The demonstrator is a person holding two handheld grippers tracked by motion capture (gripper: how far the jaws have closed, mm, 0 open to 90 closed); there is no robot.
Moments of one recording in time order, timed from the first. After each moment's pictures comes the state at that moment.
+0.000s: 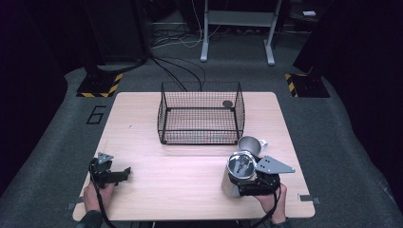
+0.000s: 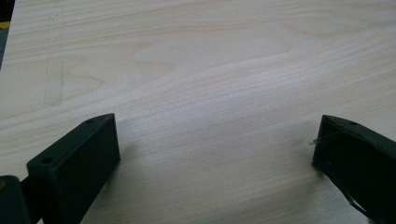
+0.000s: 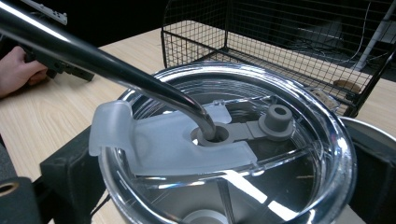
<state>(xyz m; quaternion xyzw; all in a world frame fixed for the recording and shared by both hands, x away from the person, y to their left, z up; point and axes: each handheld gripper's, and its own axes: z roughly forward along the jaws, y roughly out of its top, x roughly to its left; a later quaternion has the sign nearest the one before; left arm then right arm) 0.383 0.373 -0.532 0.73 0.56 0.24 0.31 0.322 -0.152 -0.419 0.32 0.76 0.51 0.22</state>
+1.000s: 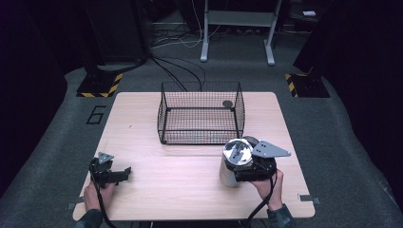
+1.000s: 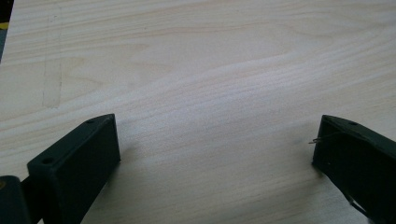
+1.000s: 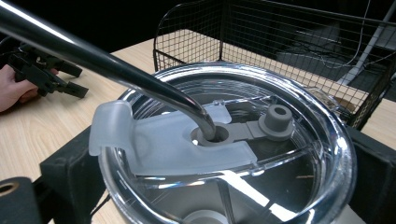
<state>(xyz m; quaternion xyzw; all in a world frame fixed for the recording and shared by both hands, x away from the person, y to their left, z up) 0.384 0.372 -0.532 0.72 0.57 0.24 0.31 0.350 -0.140 -0.393 0.32 0.77 0.51 0.22</state>
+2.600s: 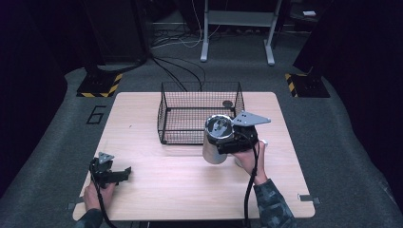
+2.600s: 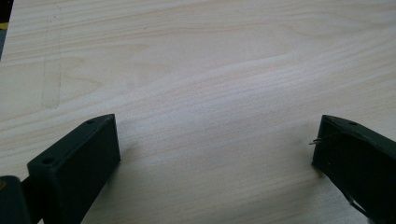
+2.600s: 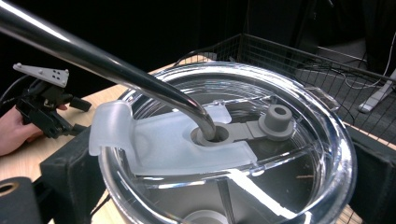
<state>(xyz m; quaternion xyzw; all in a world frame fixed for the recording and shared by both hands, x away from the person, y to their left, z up) 0.384 0.371 -0.533 0.72 0.57 0.25 0.31 0.411 -0.093 -0.349 0.29 0.77 0.53 0.20</state>
